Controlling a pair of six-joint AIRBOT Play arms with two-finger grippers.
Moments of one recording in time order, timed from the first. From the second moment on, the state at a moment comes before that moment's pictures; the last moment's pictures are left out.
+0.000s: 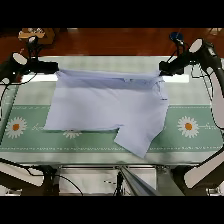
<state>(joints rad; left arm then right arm) 0.14 -1.74 1.49 1.10 -0.78 -1.17 -0.05 -1.89 1.82 -1.27 1.28 1.50</state>
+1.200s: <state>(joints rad) 0.43 -1.69 1.43 1.17 -1.55 -1.27 -0.25 -1.63 1.43 -1.29 1.48 1.40</state>
